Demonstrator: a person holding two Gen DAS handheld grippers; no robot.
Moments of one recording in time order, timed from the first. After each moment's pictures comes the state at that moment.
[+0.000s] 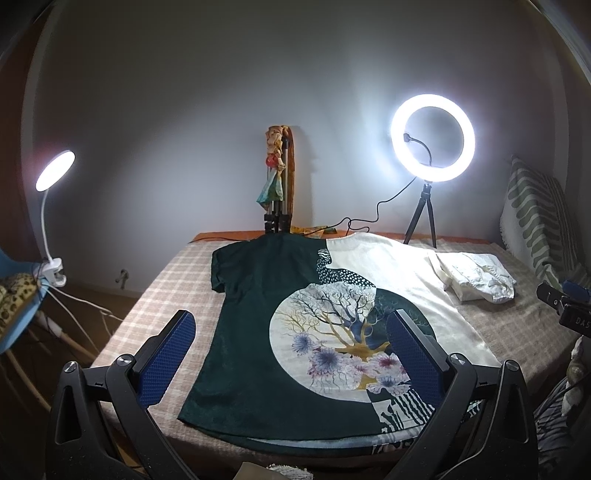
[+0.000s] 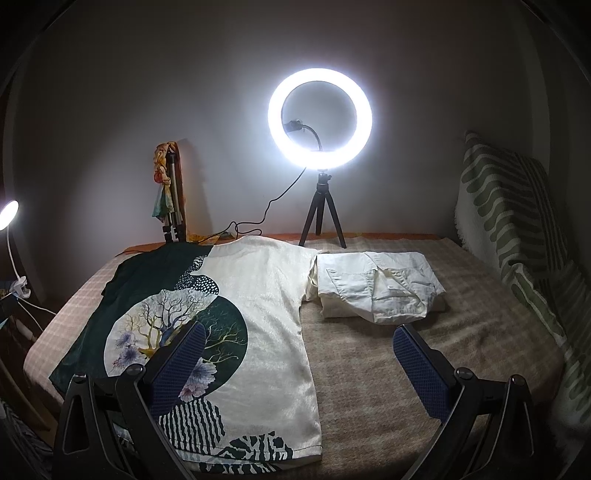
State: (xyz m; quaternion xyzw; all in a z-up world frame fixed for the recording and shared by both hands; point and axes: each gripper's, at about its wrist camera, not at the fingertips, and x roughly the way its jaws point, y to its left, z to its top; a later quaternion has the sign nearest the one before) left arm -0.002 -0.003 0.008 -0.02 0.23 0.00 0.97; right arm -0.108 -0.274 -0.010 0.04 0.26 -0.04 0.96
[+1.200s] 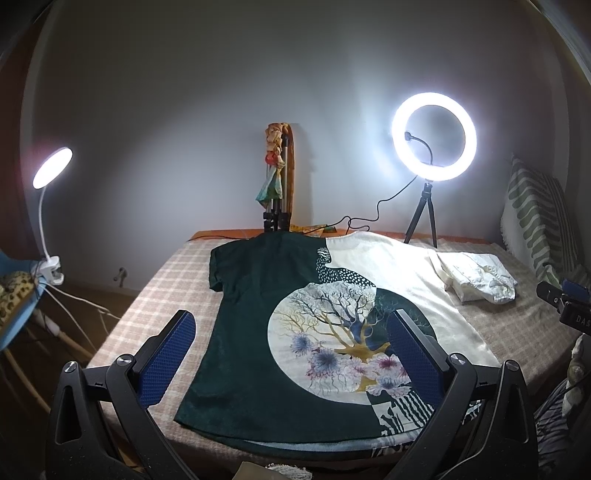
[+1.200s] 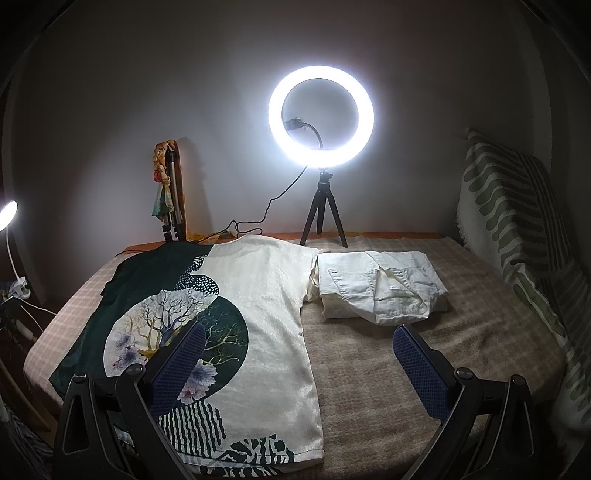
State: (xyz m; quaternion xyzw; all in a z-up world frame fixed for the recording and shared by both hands) left arm 0.004 -0.007 0.003 -0.02 0.23 0.00 0.97; right arm -0.101 -0.271 -0.010 0.04 0.26 -0.04 0.96
